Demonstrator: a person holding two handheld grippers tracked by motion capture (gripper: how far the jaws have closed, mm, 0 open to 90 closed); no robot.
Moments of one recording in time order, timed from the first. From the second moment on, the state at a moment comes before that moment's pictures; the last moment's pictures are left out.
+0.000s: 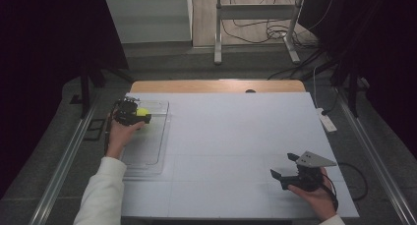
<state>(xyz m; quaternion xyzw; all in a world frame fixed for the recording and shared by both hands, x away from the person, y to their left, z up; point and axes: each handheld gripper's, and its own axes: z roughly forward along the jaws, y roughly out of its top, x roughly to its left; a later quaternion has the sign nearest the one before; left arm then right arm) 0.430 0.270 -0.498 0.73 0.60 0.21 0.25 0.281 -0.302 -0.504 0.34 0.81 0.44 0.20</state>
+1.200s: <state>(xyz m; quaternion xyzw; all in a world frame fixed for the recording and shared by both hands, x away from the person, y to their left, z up) 0.425 0.269 -0.493 0.72 0.60 0.22 0.27 0.281 -0.302 -0.504 0.34 0.81 0.44 0.20</state>
